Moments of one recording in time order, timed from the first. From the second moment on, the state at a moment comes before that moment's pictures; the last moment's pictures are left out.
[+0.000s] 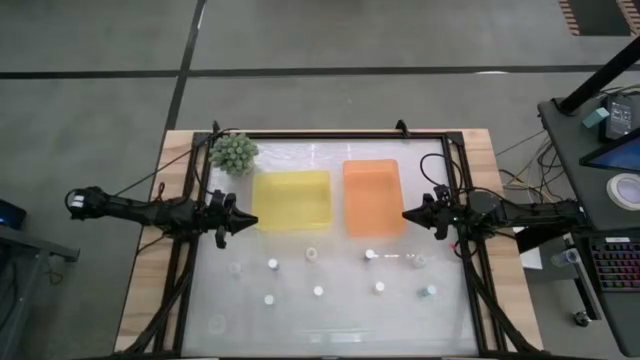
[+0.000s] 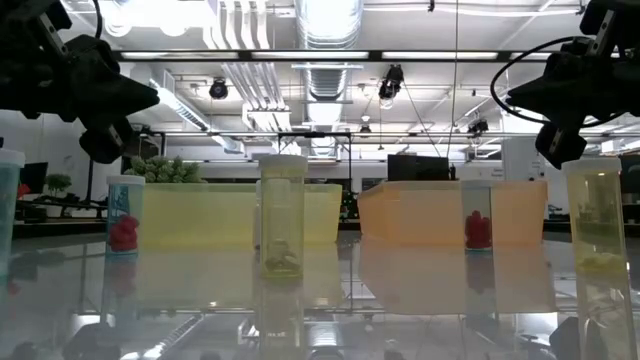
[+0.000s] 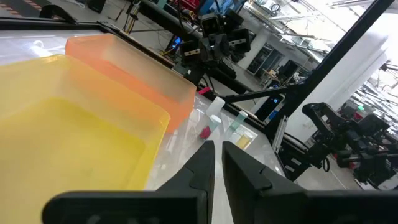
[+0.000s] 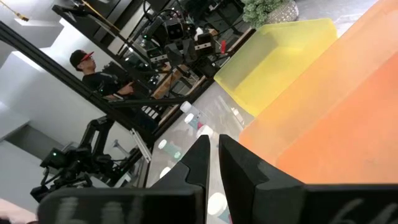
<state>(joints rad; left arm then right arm) -0.16 0.23 0.00 0.12 -0.19 -0.59 0.01 0.11 0.03 0.00 0.00 0.80</state>
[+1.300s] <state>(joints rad) -0.16 0.24 0.00 0.50 -0.24 -0.48 0.01 0.11 0.03 0.01 0.01 0.86</state>
